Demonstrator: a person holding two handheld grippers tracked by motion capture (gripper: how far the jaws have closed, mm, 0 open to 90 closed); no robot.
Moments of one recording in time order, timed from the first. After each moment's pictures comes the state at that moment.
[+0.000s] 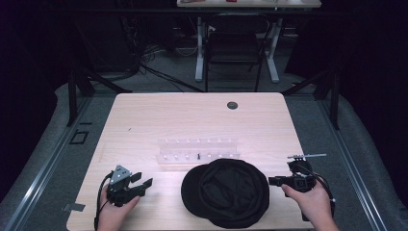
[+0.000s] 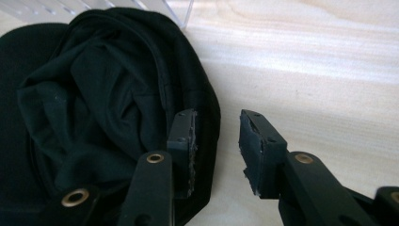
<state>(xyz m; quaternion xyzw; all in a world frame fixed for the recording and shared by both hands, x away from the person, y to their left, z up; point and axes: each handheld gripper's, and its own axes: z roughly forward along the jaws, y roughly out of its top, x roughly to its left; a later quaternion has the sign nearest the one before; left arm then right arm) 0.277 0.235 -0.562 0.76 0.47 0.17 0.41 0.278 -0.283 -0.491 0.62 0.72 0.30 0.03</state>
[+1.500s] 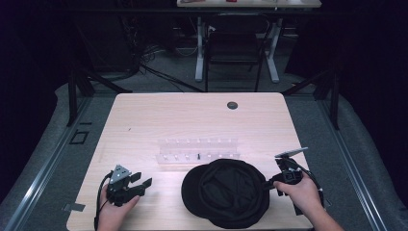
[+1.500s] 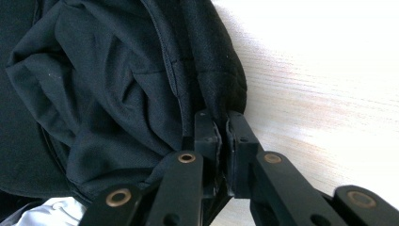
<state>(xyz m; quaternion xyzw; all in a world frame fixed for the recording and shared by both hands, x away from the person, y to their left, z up) 0.278 0.237 -0.563 0.76 0.48 0.17 0.41 0.308 -0.271 -0.515 0.64 0.72 0.22 -0.11</state>
